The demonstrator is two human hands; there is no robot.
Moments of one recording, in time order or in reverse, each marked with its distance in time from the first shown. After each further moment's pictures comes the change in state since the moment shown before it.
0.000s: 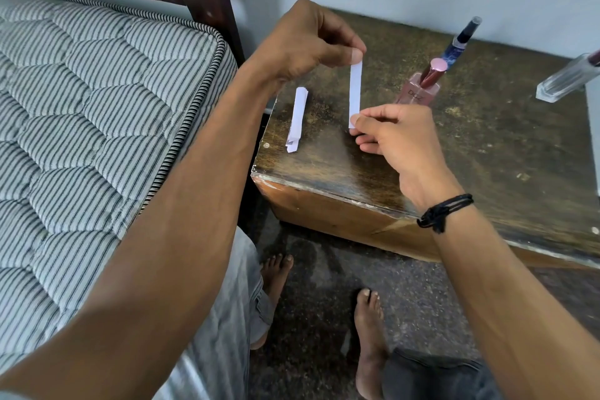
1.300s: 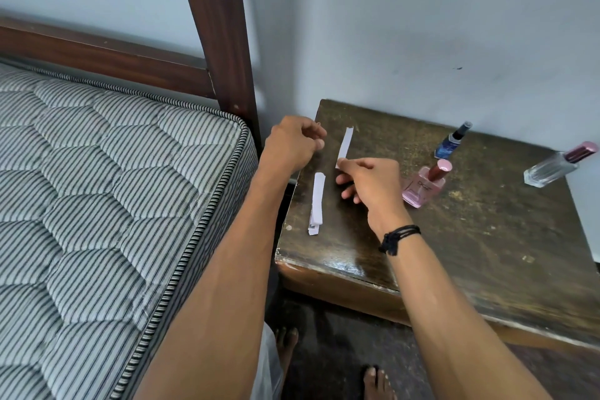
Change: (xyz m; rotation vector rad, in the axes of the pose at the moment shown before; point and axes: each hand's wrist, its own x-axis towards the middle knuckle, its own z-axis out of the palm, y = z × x) left_hand 0.002 -0.035 -0.023 0.180 0.325 -0.345; right_hand 0.056 -0.026 0.061 0.037 0.095 0.067
